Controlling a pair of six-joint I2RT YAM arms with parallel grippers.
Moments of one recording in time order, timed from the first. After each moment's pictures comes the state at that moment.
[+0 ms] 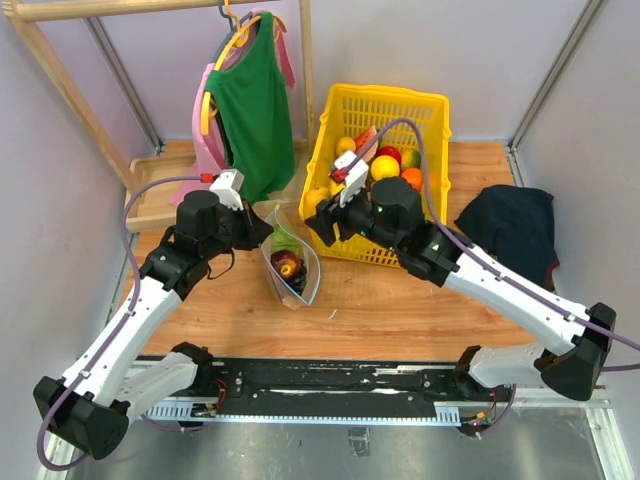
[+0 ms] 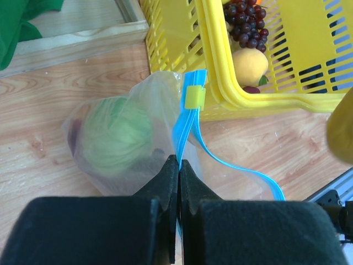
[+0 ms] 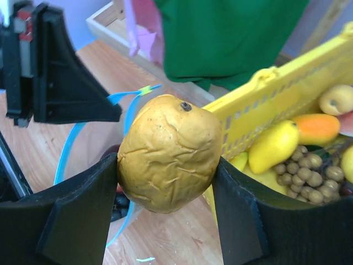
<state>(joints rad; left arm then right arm) -0.41 0.94 0.92 -0.40 0.15 -0.43 0.90 1.26 1.27 -0.22 0.06 0.04</state>
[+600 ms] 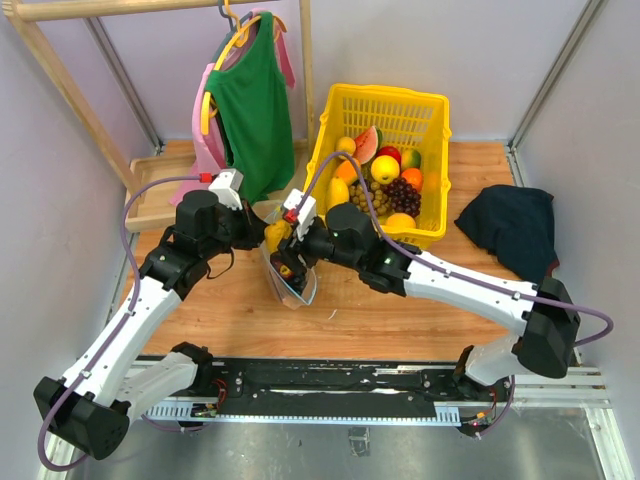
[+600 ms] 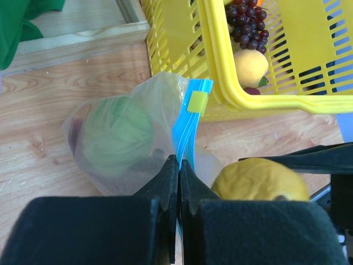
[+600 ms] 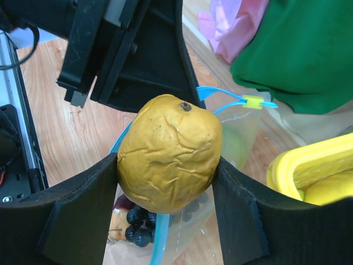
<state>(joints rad) -0.40 0.94 0.92 -0.40 0.16 -0.43 1.05 1.43 1.17 0.02 -0.04 -0.09</state>
